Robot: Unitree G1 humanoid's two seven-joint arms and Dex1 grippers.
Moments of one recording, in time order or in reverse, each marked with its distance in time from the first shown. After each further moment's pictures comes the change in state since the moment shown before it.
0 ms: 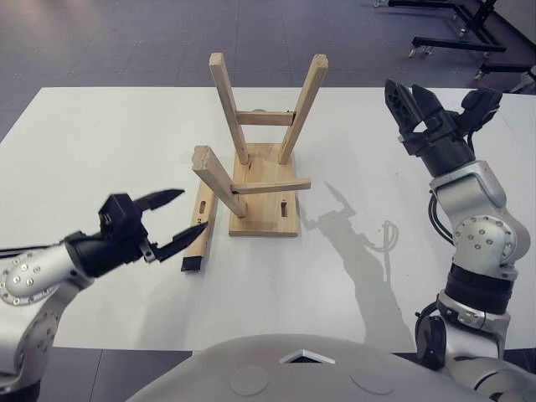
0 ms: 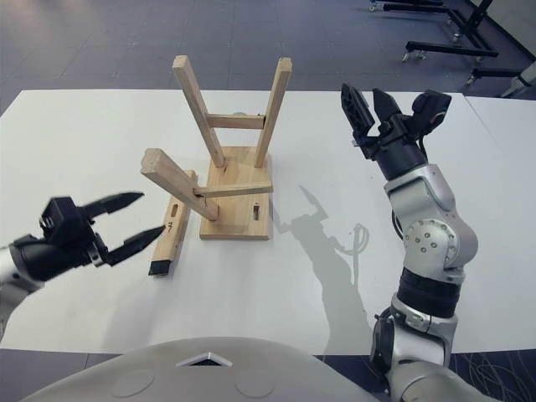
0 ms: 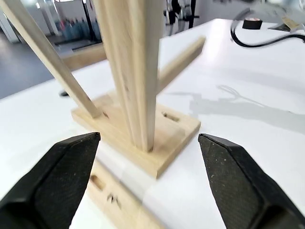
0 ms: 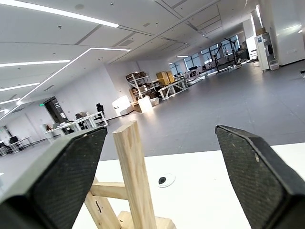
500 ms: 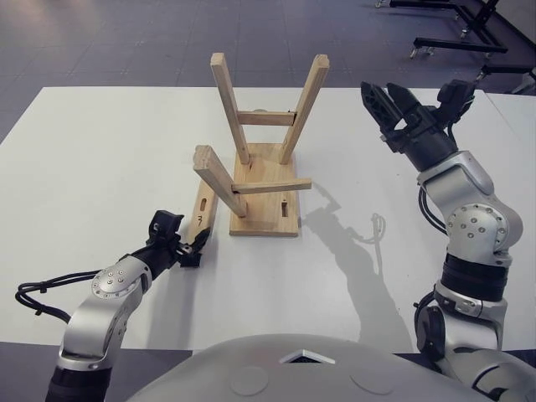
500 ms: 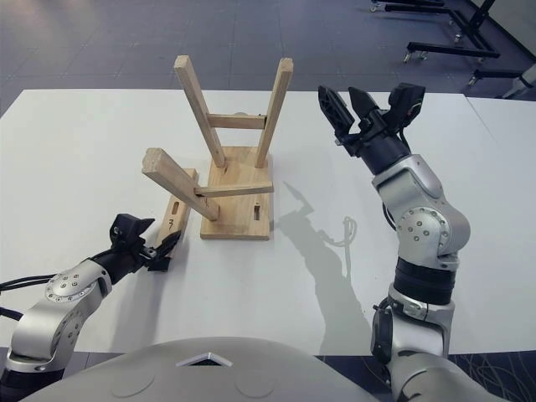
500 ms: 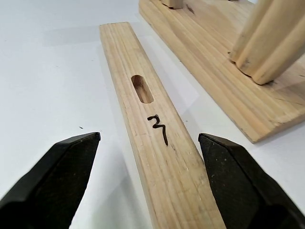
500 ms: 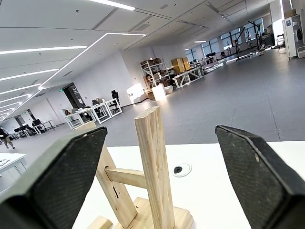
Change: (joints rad) left arm -0.151 -0.256 -0.268 0.231 0.296 0.180 0.426; right arm -0.021 0.008 0.059 -0.006 -0.006 0.051 0.018
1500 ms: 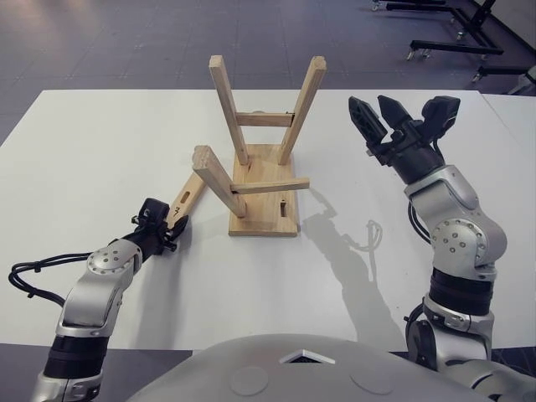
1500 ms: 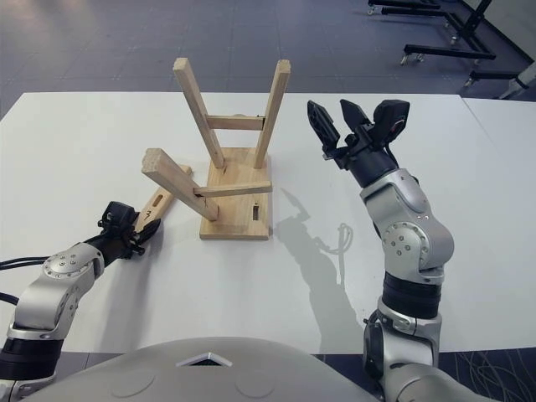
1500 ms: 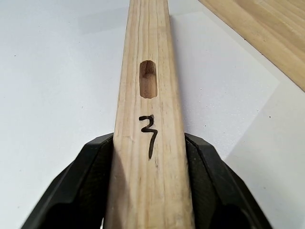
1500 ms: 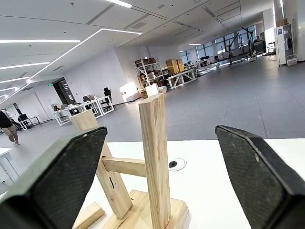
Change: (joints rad) left arm -0.120 0.049 -0.002 0.210 0.061 -0.044 -0.031; right arm 0.072 0.066 0.044 -0.063 -0.114 -0.050 0.002
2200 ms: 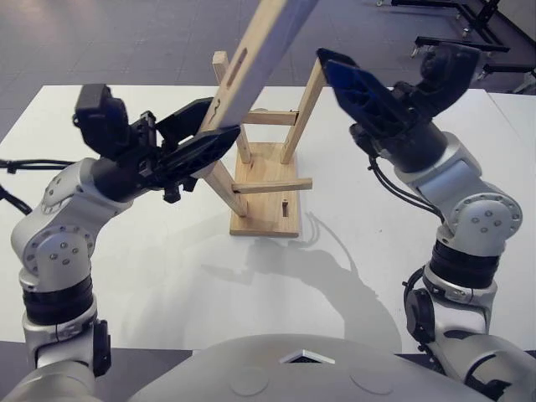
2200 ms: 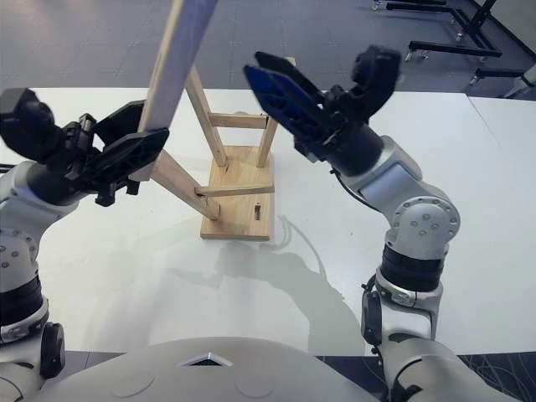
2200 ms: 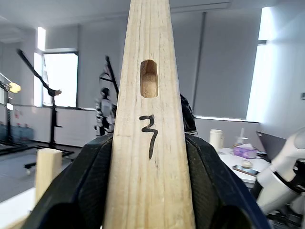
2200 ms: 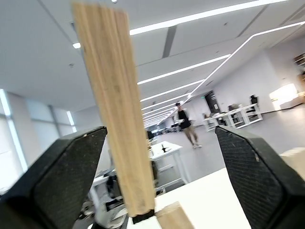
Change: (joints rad) left arm -0.478 0.052 0.171 -0.200 -0.947 0.045 -0.453; right arm -0.219 -0.013 0.074 -0.052 0.635 0.202 0.229
